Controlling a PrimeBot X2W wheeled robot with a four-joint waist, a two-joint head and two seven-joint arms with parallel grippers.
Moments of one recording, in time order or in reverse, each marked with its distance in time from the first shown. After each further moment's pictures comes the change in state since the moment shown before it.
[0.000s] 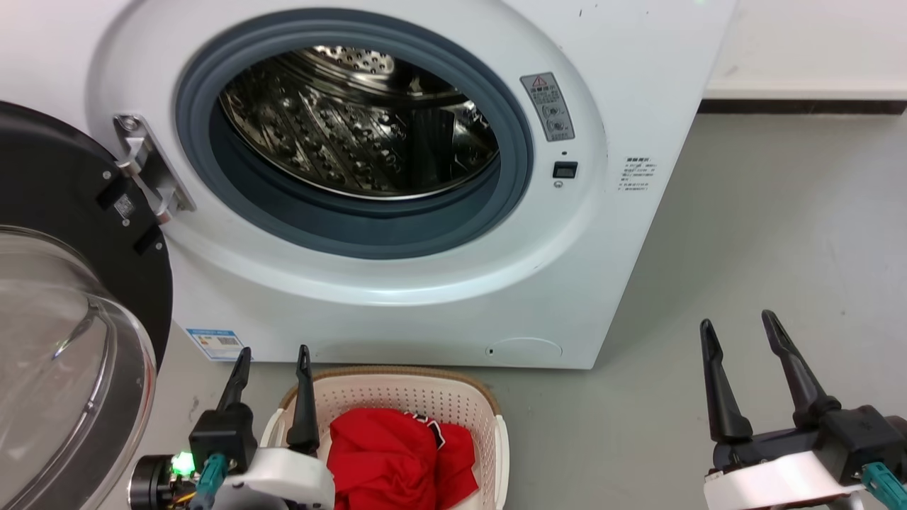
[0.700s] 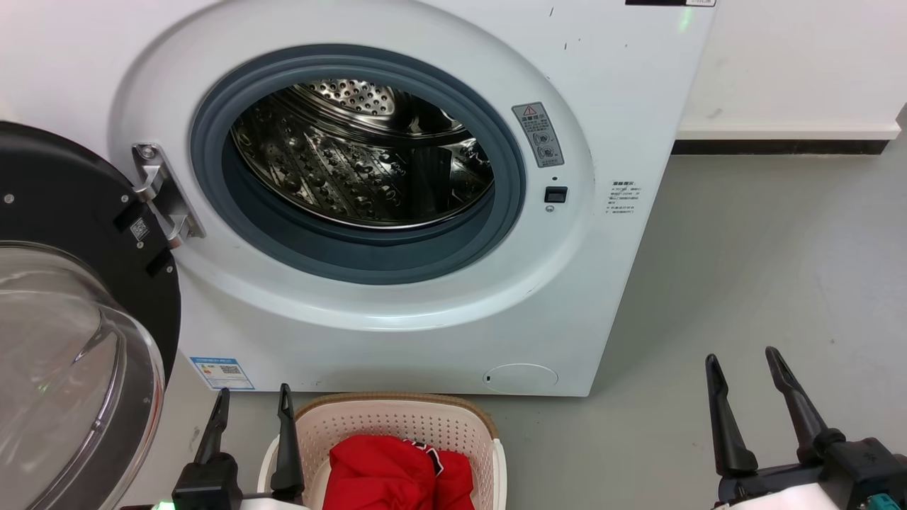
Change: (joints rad) left arm 0.171 -0.073 0.115 -0.161 0.121 -0.031 0.000; right arm 0.081 0.000 -0.011 -0.010 0.026 0.000 0.000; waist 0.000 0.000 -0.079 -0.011
